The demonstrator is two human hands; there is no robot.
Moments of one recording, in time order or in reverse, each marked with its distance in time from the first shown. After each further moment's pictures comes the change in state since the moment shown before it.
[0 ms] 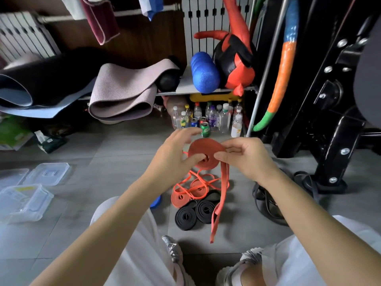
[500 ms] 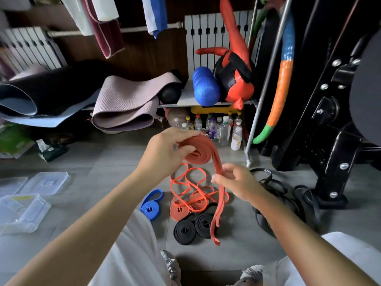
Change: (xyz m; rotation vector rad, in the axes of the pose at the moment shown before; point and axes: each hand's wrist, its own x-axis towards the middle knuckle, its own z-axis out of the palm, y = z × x) left_hand 0.025 0.000 -0.027 -0.032 0.158 0.045; right_hand 0.003 0.043 0.008 -0.249 -0.095 0.167
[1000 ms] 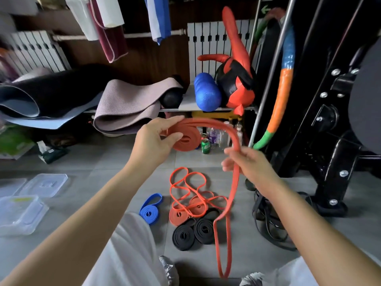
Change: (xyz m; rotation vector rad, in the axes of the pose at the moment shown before) left_hand 0.015 -0.004 -0.021 -0.065 0.153 -0.088; right_hand 0.008 -0.040 -0.032 0.356 0.157 0.040
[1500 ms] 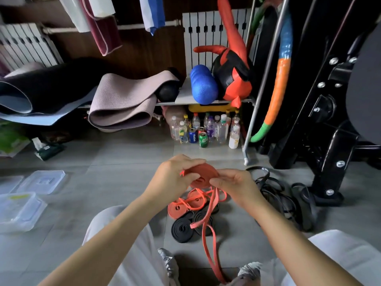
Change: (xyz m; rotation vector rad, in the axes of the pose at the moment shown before) left_hand -0.062 -0.019 0.044 0.079 -0.342 -0.021; right_hand -0.032 0.049 0.025 0.137 -0.115 0.011
